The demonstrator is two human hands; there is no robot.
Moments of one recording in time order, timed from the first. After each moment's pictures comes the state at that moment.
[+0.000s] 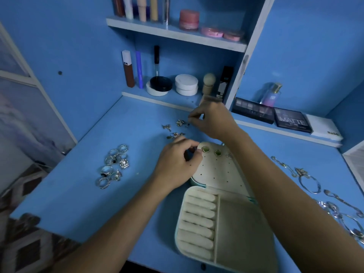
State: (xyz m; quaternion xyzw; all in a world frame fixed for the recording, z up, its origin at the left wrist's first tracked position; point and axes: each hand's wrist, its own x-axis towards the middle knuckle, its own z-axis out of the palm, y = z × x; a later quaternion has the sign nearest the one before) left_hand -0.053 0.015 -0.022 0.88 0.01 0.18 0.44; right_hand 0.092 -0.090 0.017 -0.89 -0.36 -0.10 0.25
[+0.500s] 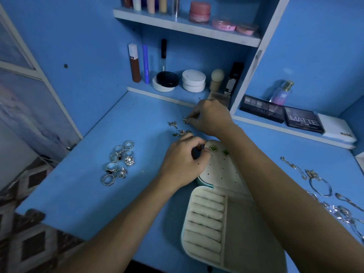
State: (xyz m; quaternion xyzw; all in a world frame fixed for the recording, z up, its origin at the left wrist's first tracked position) left_hand -0.050 0.016 -0.024 0.87 0.01 0.19 0.45; right_hand 0.094 -0.059 0.014 -0.94 -0.31 -0.05 0.14
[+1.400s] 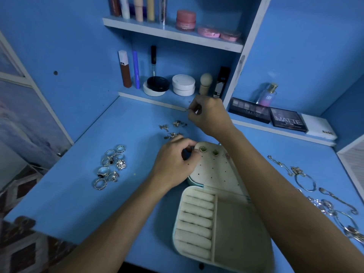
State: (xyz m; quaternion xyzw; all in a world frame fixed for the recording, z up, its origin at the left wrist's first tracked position) left_hand -0.051 0.018 -0.023 0.87 0.00 0.18 0.45; right_hand 0.088 -0.082 0.021 -0.88 -0.33 -0.16 0.31
